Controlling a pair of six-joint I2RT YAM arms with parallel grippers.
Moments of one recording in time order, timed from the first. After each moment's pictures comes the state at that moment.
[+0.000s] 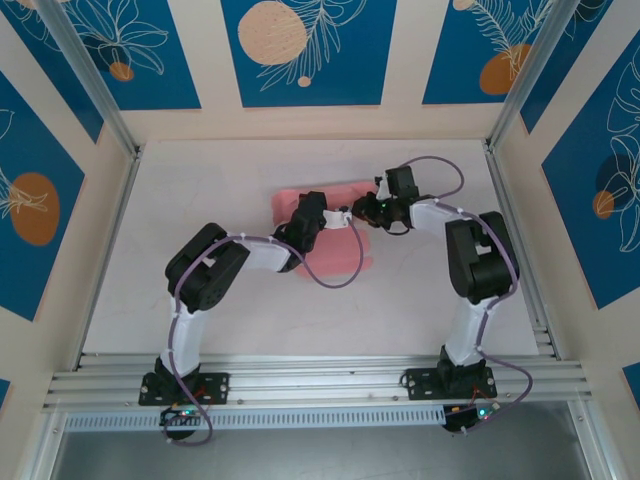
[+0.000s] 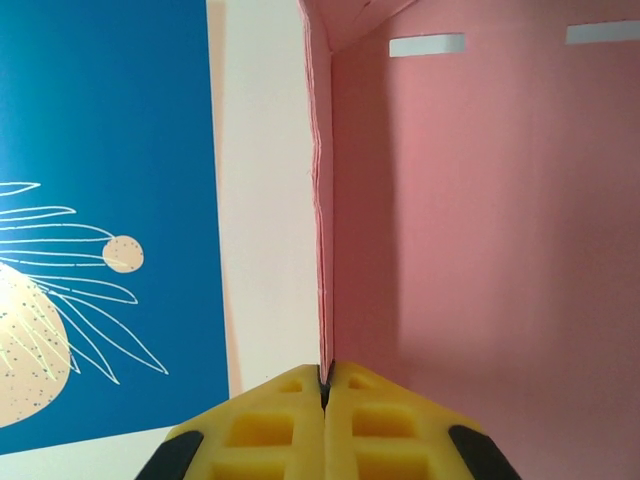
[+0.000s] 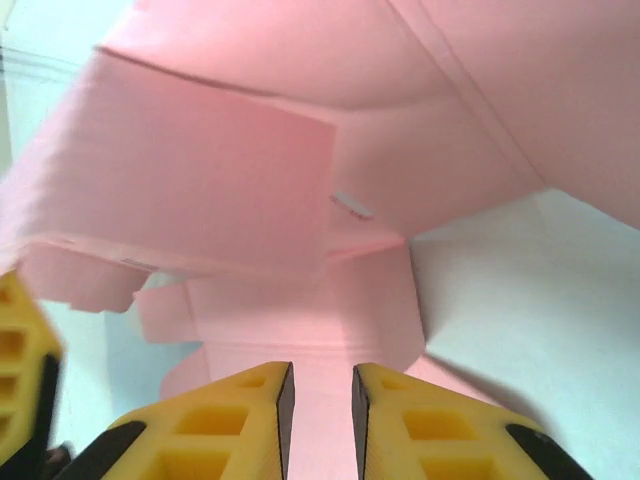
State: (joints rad) left arm -0.74 2.08 1.15 0.69 -0.48 1.37; right arm 0.24 1.87 1.18 -0.18 -0.49 0.65
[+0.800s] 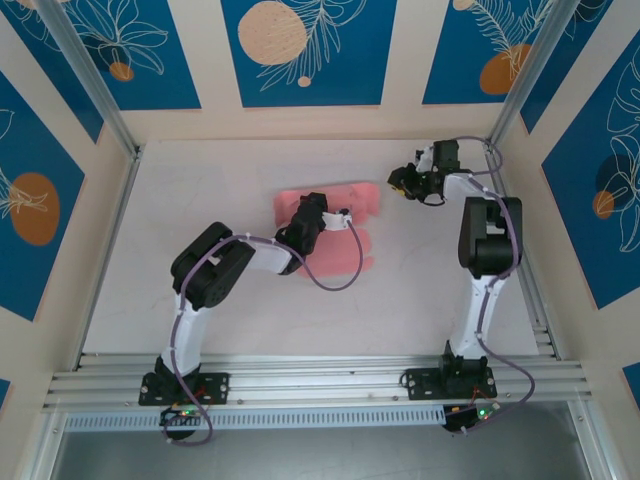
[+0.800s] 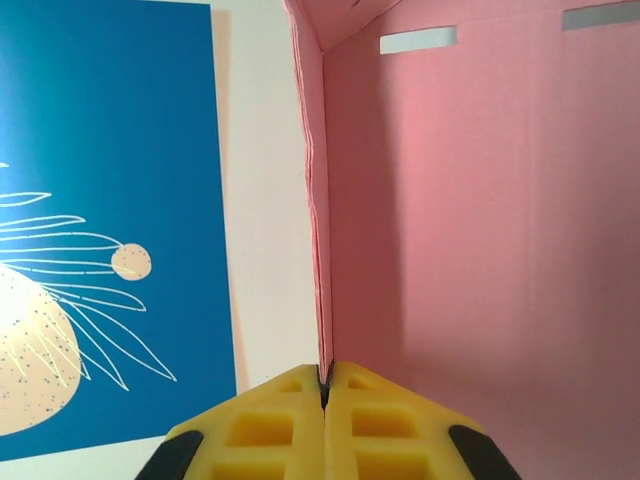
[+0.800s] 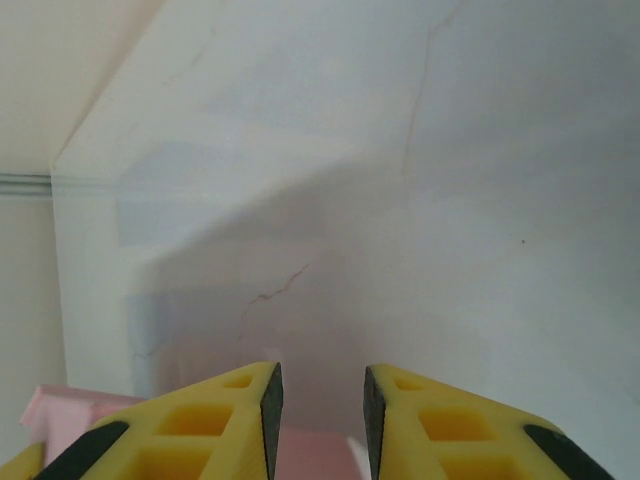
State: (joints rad) left arm -0.74 2.12 1.14 0.77 -0.47 1.41; right arm -0.02 2.16 1.55 -0.31 -0.67 0.55
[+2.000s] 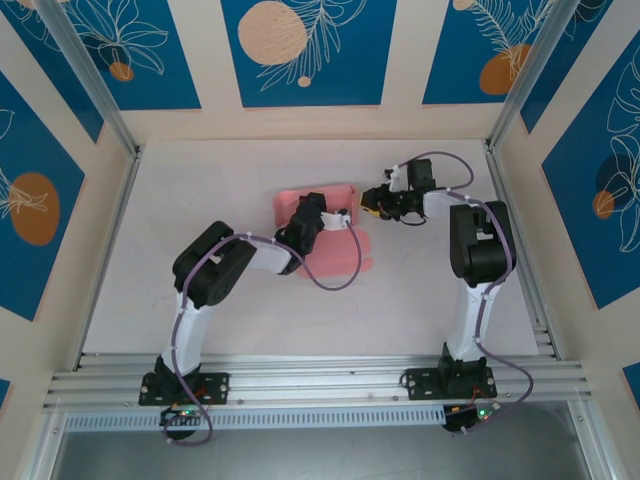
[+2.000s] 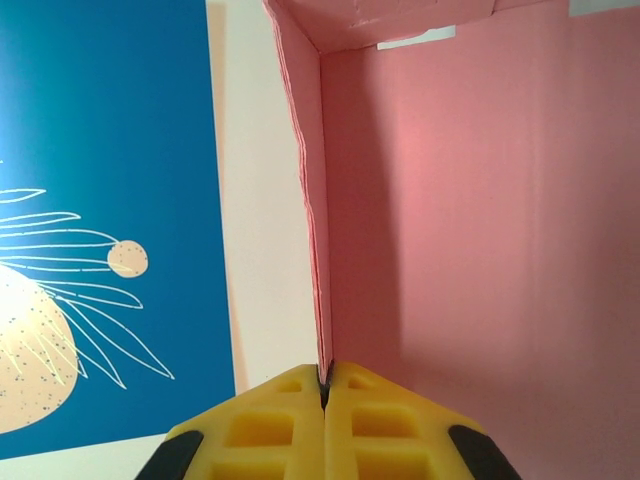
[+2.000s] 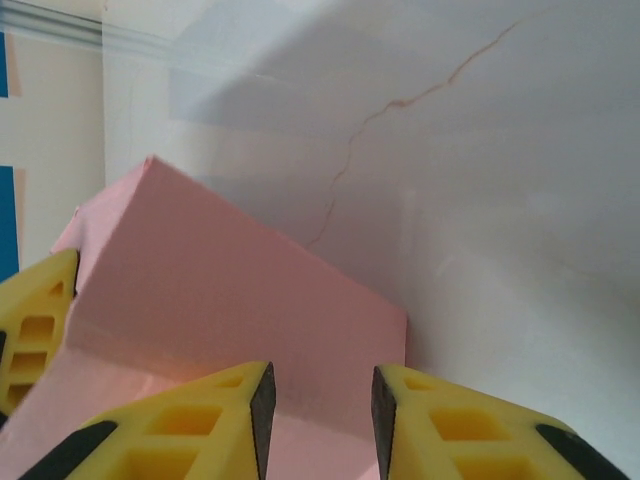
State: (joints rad) left arm -0.71 2.14 1.14 0.80 -0.47 1.42; right arm 0.11 2.04 1.29 -0.16 -0.79 0.52
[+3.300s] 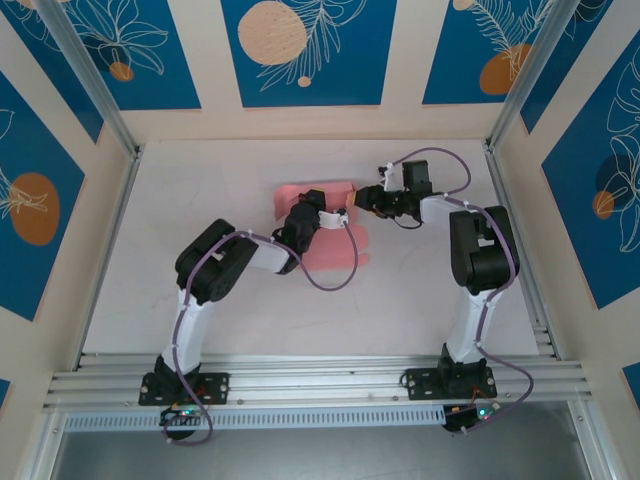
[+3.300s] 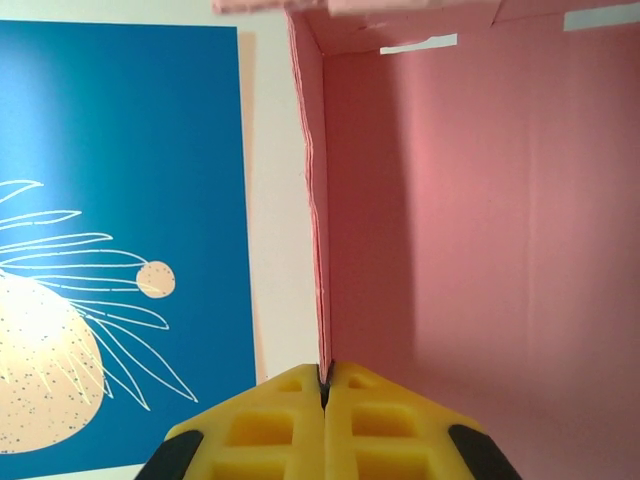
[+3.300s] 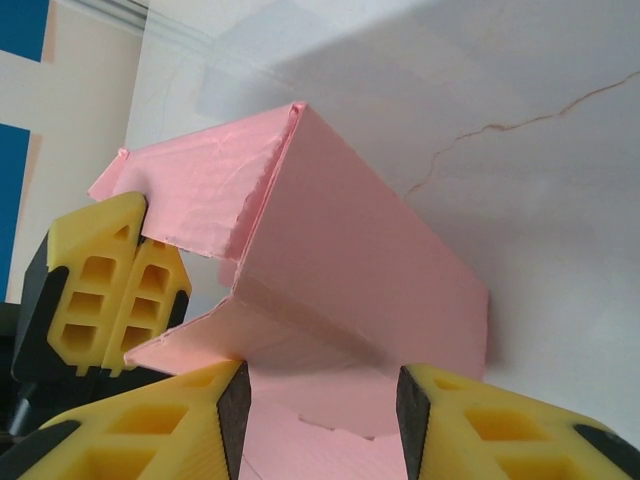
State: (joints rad) left arm -0.69 2.18 1.14 0.92 -0.38 1.47; right arm 0.16 1.98 1.22 -0.04 -0.77 0.46
